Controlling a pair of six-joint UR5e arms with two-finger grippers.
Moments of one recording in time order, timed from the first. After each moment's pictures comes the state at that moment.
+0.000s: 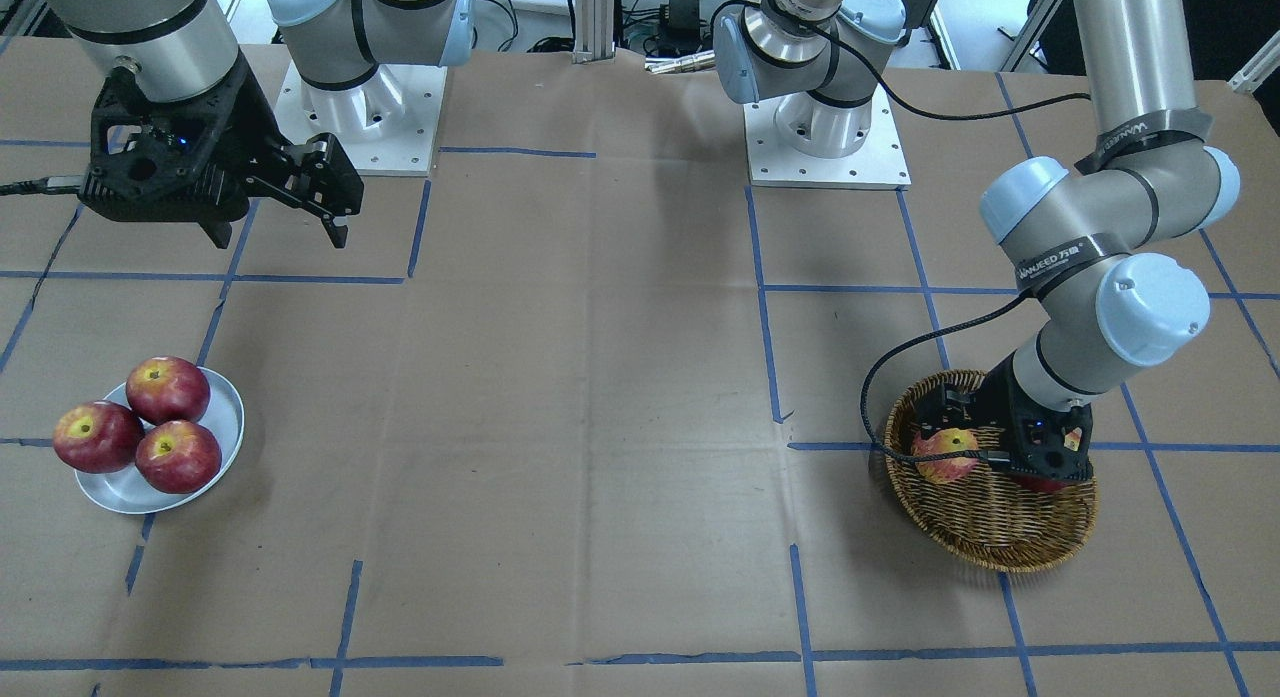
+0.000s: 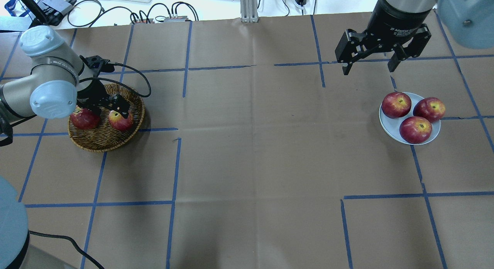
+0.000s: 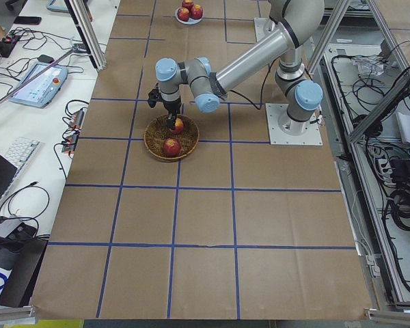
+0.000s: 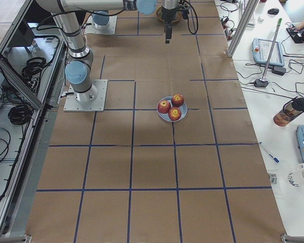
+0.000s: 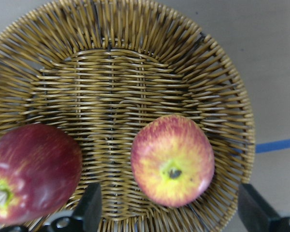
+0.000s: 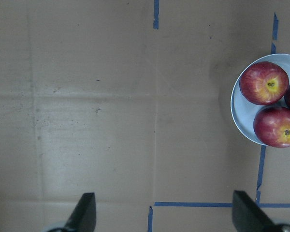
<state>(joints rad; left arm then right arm) -1.24 -1.94 -1.81 -1.01 1.58 0.48 1.57 -1.54 1.51 -1.55 -1.57 -0.03</state>
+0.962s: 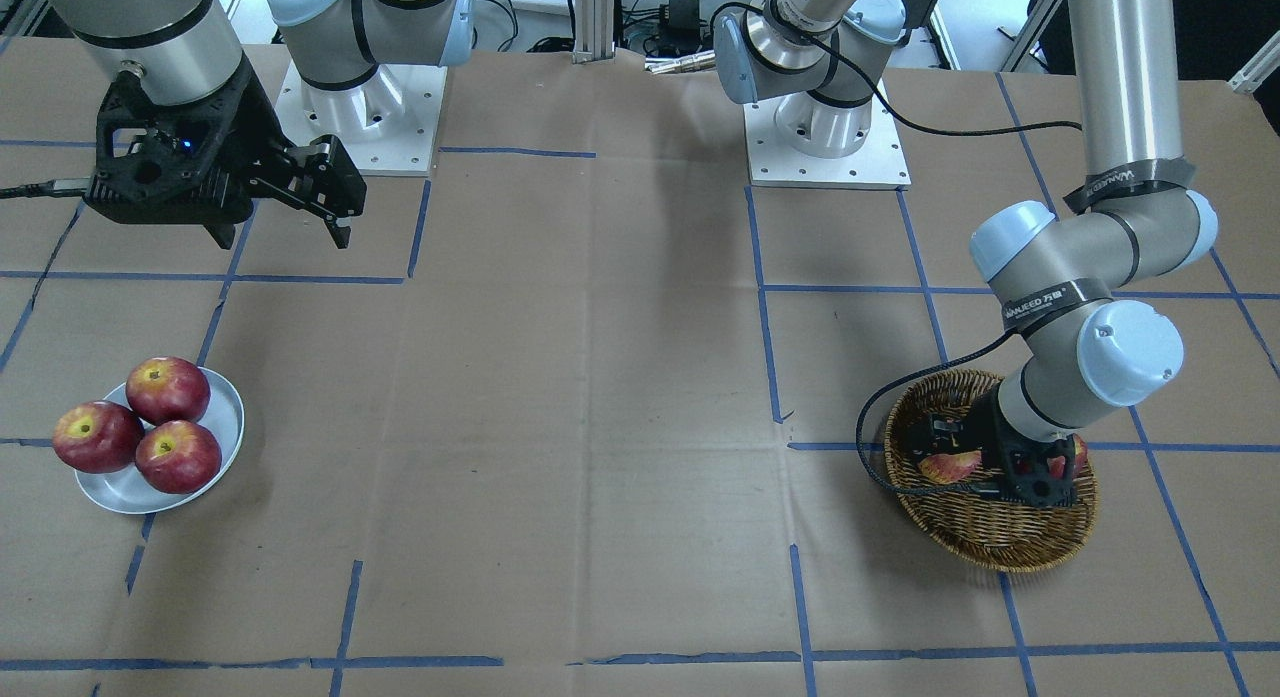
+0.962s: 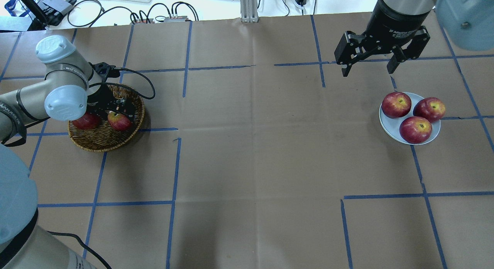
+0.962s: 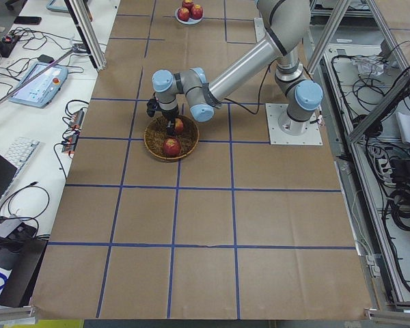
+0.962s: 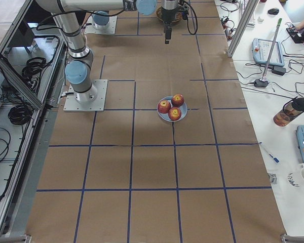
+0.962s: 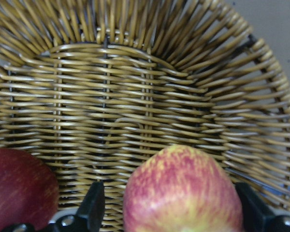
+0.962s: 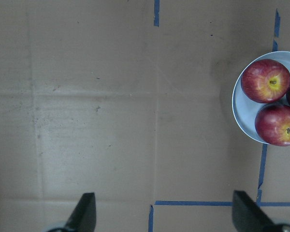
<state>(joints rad) -1.24 -2.02 -1.81 -0.95 1.57 0.42 1.57 -1.54 1.52 -1.55 -1.57 -0.03</state>
